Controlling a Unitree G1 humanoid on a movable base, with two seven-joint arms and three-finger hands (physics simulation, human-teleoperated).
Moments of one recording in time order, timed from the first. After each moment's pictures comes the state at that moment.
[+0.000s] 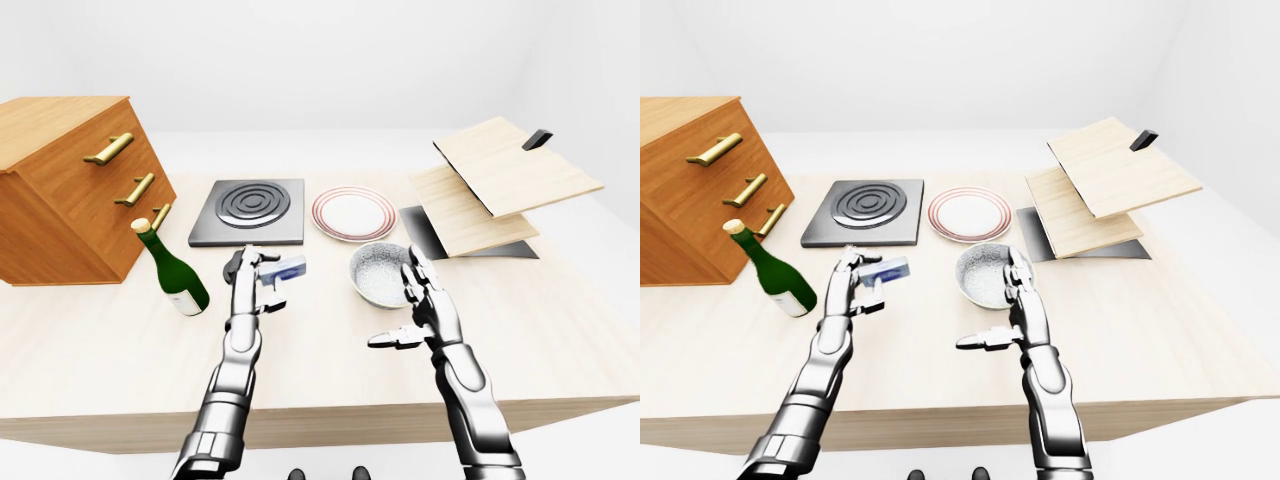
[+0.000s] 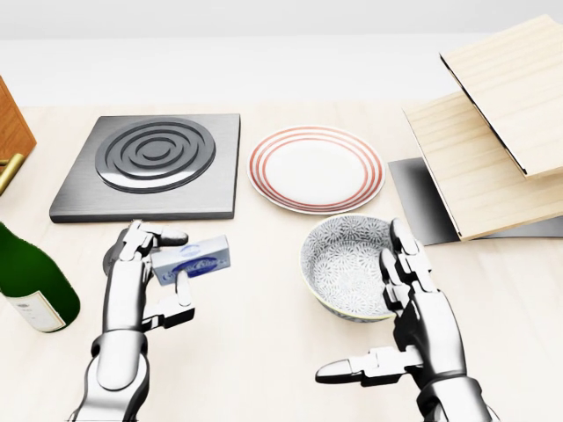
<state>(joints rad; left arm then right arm) -0.29 0.04 0.02 0.43 0.19 -0.09 0.19 0.05 -0.02 -0.03 -0.08 0.06 0.02 0.15</state>
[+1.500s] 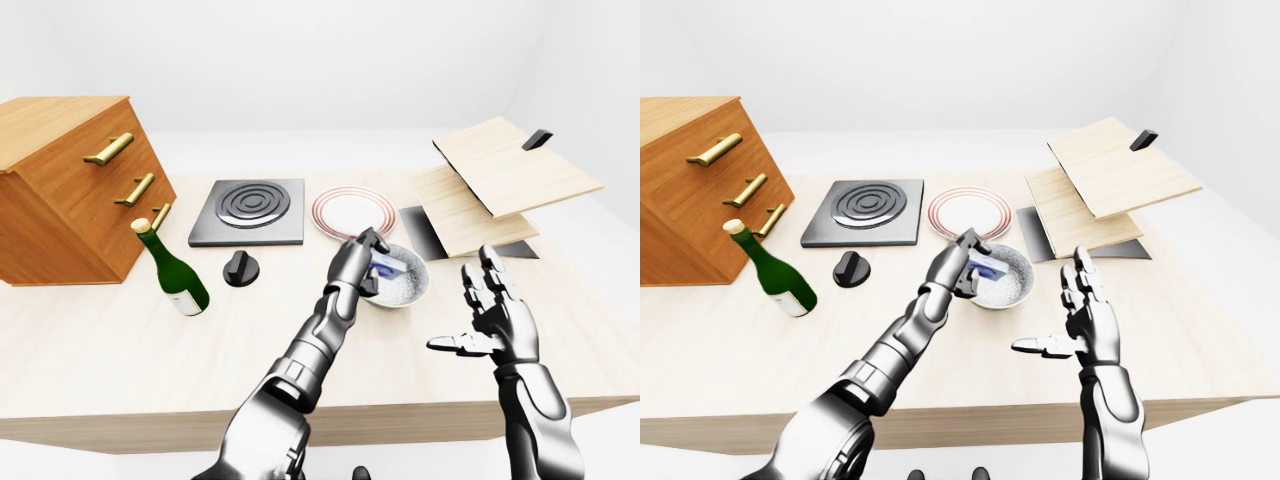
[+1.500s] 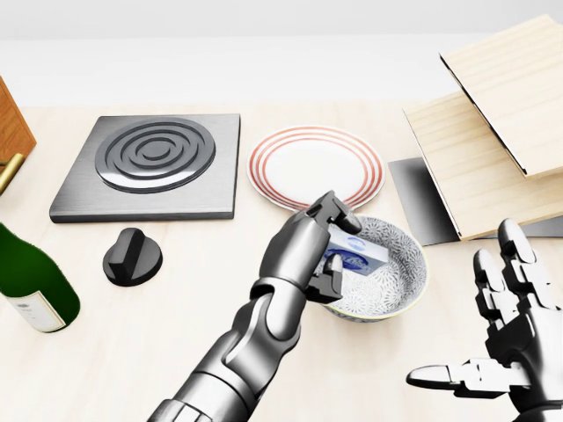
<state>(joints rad) -0.76 -0.25 -0.18 0.96 0.67 -0.09 0.25 0.14 -0.06 -0.33 -0.24 0.21 0.06 0.28</state>
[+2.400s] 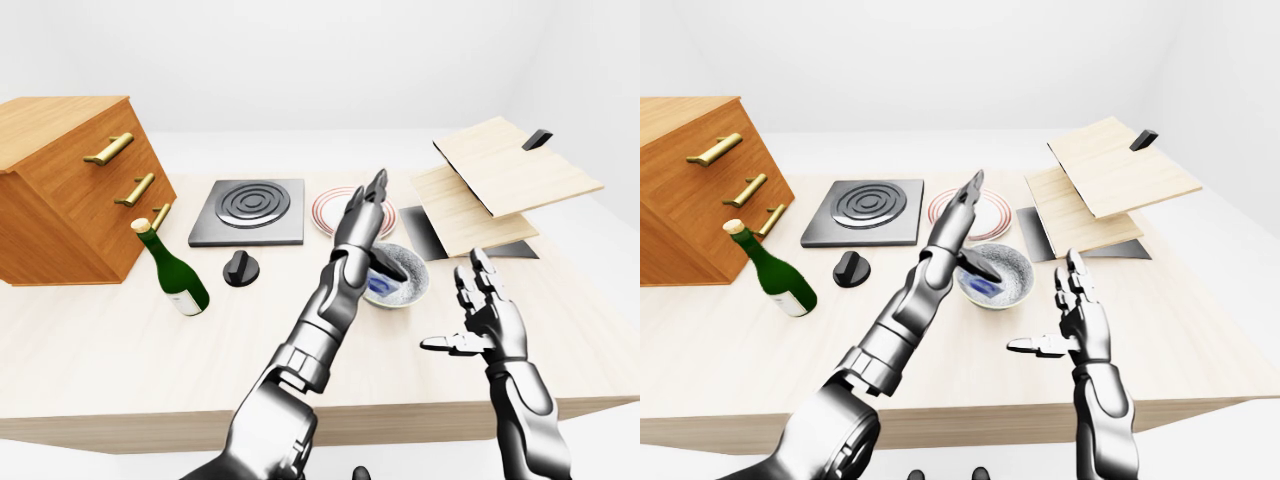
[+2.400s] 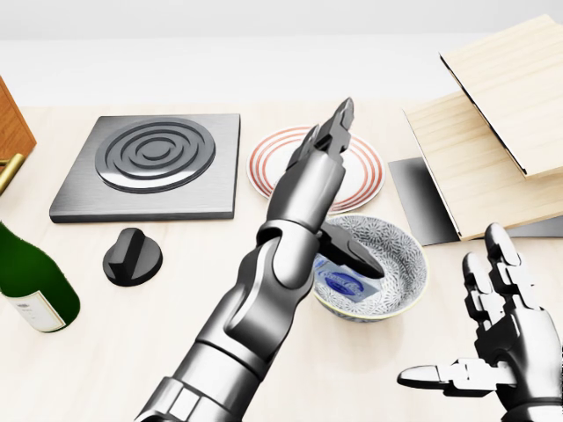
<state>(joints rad) -0.83 -0.27 -0.15 0.71 0.66 0.09 0.14 0.12 -0.07 -0.30 -0.16 0.20 0.00 0.27</state>
